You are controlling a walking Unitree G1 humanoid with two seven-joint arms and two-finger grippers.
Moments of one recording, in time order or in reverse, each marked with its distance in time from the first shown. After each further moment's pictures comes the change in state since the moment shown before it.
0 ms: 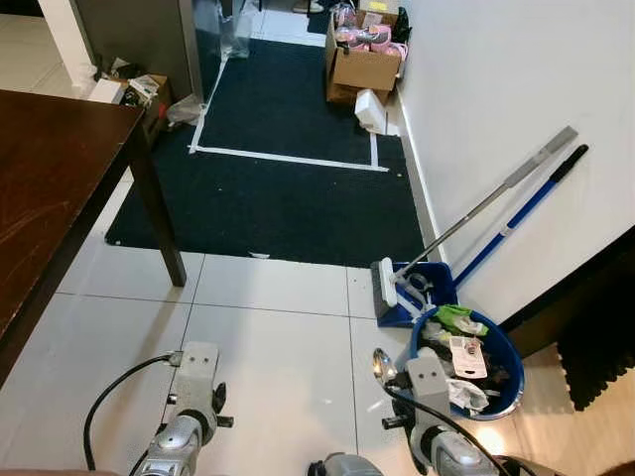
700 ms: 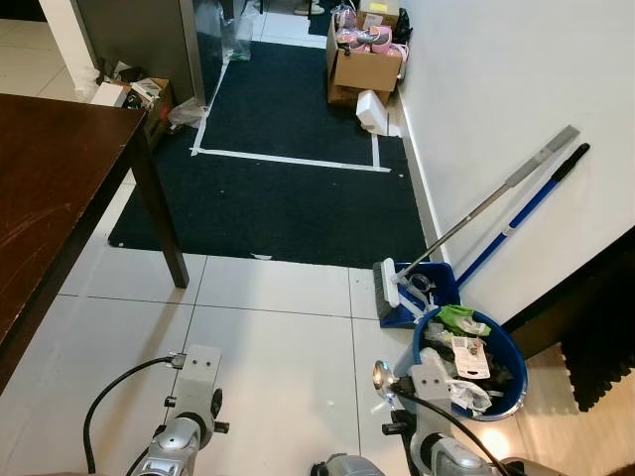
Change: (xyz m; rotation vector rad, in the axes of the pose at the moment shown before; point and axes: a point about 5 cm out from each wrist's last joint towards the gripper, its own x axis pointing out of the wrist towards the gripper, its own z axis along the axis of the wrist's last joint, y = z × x) left arm 0.001 0.002 -0.004 0.055 0.045 0.050; right arm 0.000 0.000 -0.009 -0.005 0.084 -0.023
